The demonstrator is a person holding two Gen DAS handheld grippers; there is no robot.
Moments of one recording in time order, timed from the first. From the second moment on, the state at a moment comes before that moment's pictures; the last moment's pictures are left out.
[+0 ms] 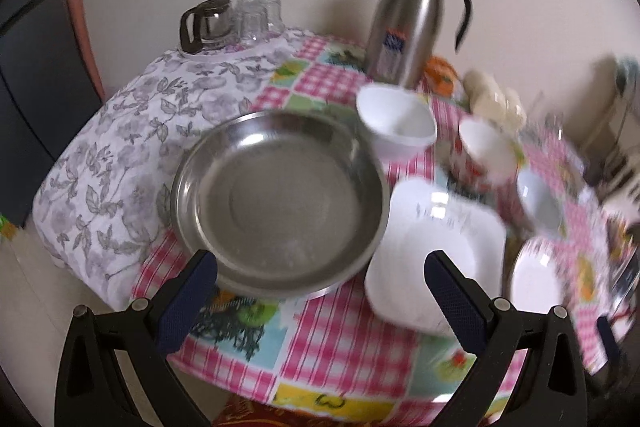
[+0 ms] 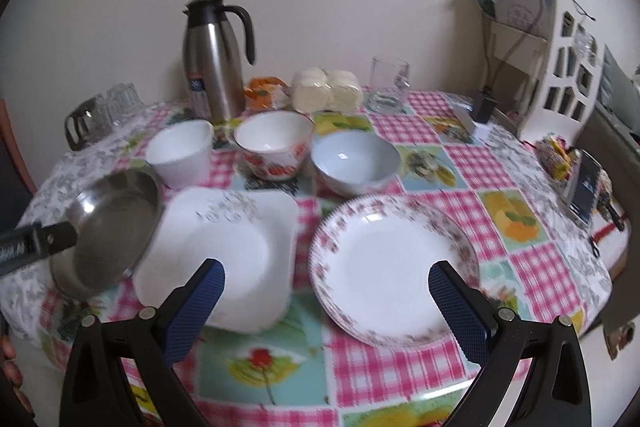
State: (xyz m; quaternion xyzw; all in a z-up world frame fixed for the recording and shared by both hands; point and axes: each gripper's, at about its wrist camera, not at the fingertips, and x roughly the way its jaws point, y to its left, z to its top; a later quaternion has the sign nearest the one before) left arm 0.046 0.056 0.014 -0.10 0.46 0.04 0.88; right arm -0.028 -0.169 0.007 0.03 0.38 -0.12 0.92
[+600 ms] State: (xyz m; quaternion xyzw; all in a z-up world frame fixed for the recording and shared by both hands) left arm 0.108 0.080 0.001 -0.10 0.43 0.11 0.89; right arm 0.054 -0.143 0.023 0.05 0.36 -0.08 0.93
